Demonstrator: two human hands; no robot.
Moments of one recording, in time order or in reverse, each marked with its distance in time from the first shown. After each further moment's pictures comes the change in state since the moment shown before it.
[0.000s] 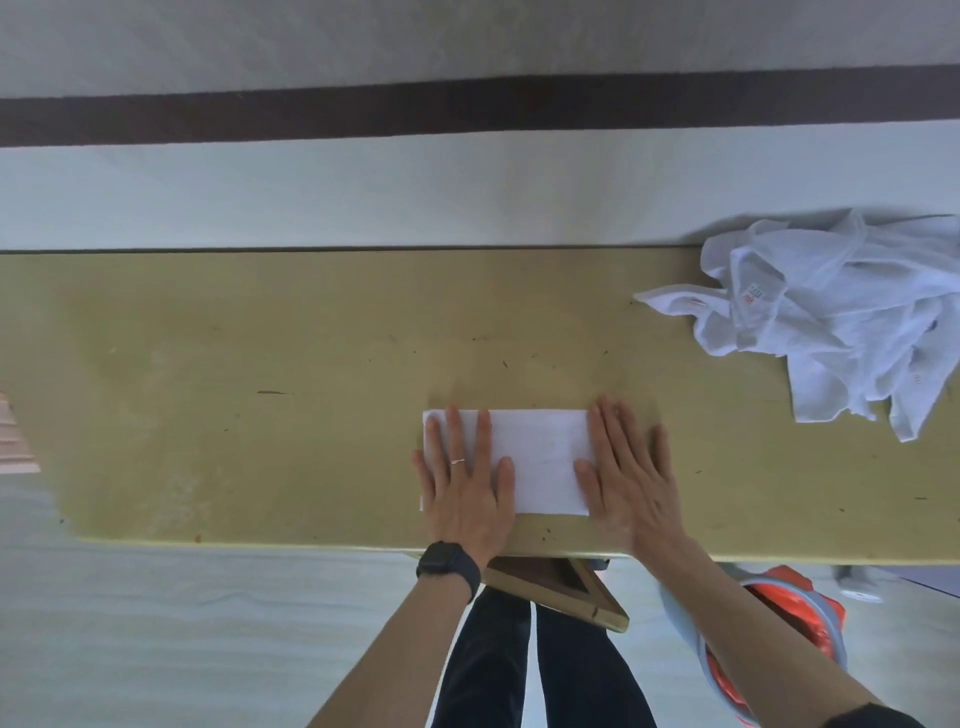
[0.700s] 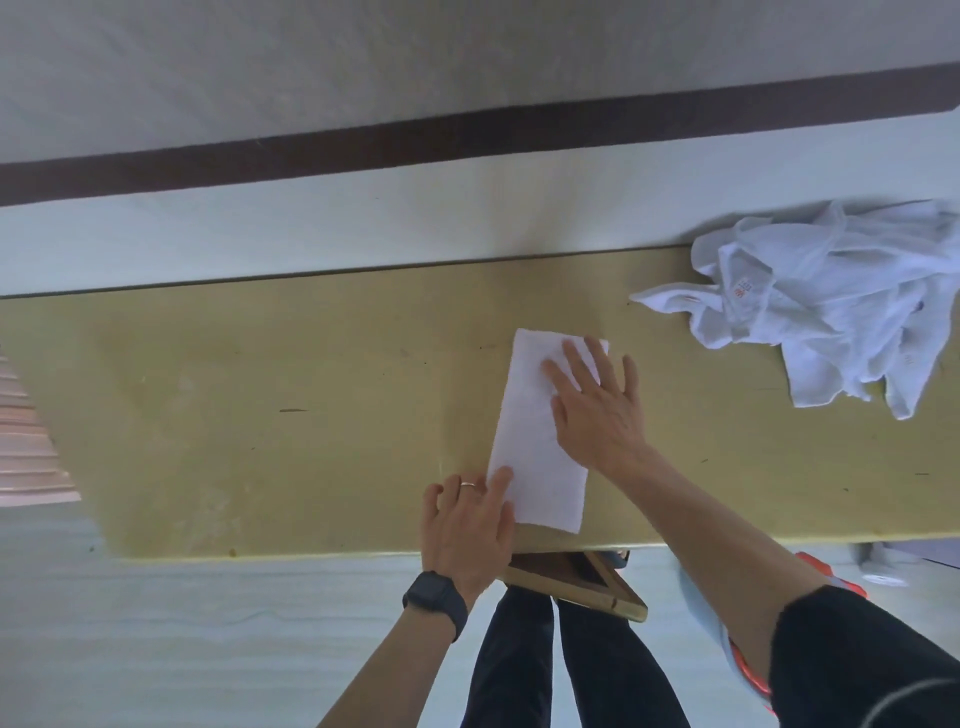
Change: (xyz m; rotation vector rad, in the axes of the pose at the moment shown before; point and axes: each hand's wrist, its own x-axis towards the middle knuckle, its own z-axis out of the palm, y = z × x) left_hand -0.029 -0.022 -0.044 0.164 0.011 0.297; right_hand 0.078 -0.045 -0.040 -0.111 -0.045 0.001
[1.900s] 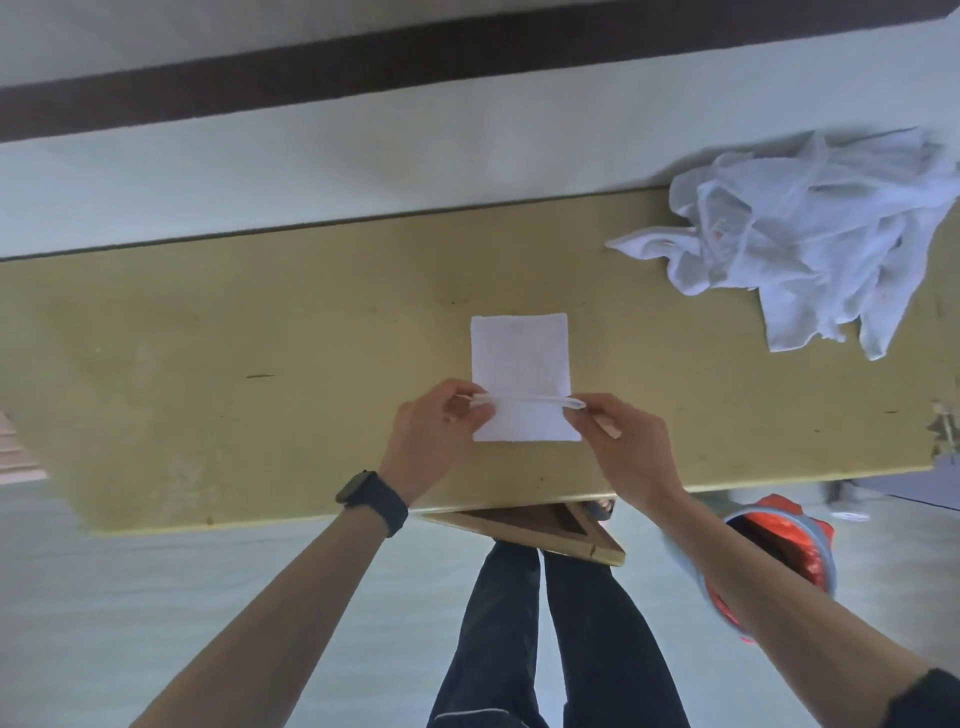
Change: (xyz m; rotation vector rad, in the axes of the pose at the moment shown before) left_hand 0.054 -0.012 -0.062 -0.815 -0.187 -0.214; right_hand -0.102 0.017 -0.022 1.072 0.055 0.333
